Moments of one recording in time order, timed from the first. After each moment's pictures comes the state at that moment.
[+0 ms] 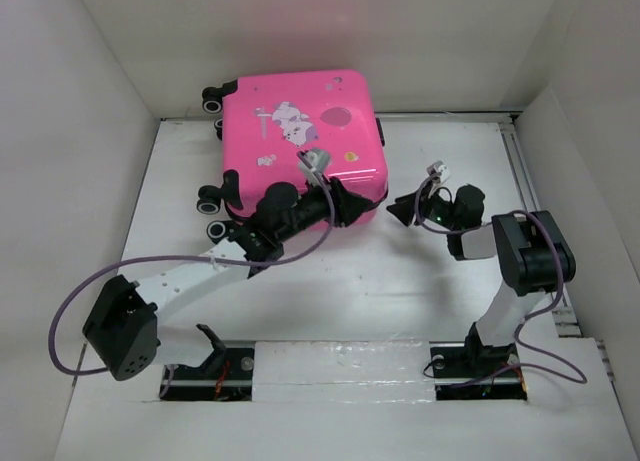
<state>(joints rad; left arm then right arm) -0.75 1.27 0.86 0.42 0.22 -0.61 0.08 1.78 0.57 1.04 -0.80 0.23</state>
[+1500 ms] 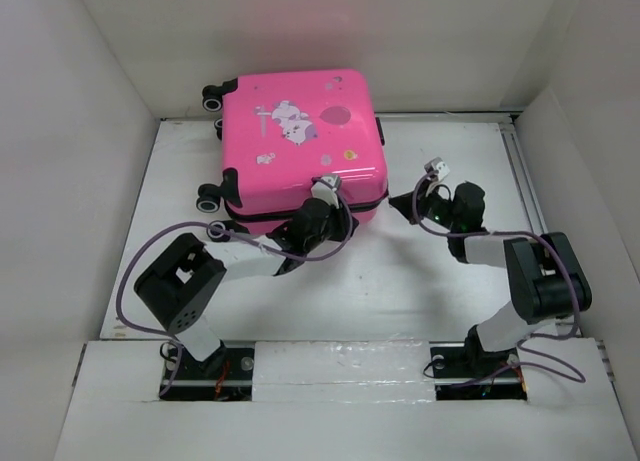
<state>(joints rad) -0.81 1.61 0.78 0.45 -0.10 -0.58 0.13 1.60 0.58 0.86 -0.74 0.16</state>
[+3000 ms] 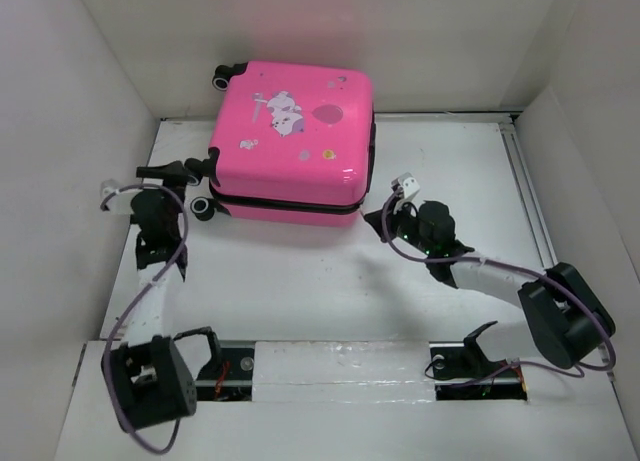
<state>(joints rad) 0.16 0.99 0.59 0.25 -0.19 -1.05 0.53 1.35 0.51 0.64 -0.24 0.18</state>
